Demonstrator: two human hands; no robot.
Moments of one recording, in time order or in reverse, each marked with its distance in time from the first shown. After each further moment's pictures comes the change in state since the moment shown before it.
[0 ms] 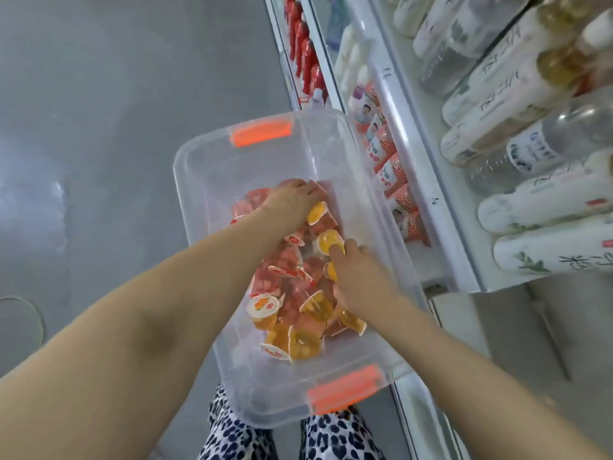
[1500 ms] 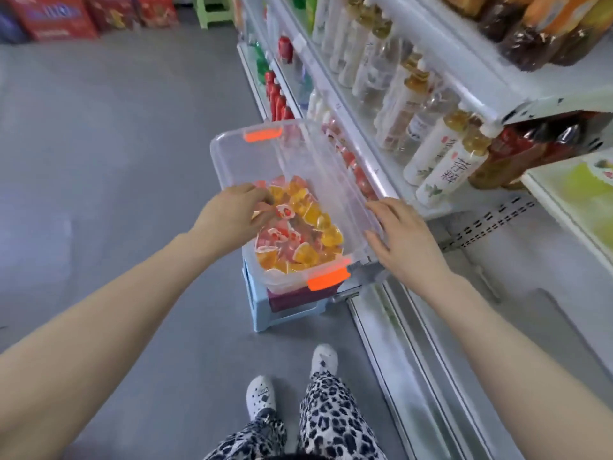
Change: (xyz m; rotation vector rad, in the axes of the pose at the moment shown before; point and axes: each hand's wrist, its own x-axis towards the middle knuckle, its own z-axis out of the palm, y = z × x) left_hand -0.279 0.076 -0.050 -0.241 0.500 -0.088; right_hand -0.218 0.002 -0.031 0.140 0.711 -0.017
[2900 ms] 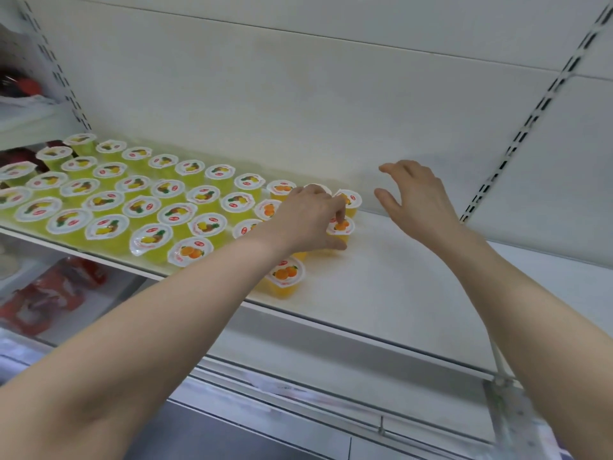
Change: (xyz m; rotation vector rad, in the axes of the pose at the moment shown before) left_hand -0.139 0.807 0.138 0.033 -0.102 1.228; right_hand -0.621 0.280 -0.372 -0.435 0.420 0.939
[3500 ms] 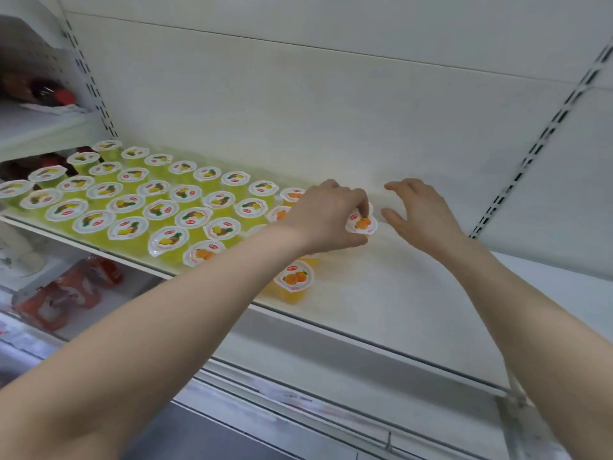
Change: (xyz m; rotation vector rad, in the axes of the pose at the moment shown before) left_hand -0.008 0.018 -0.033 -0.127 0.084 -0.024; right_hand 0.003 0.006 0.016 0.028 -0.103 -0.006
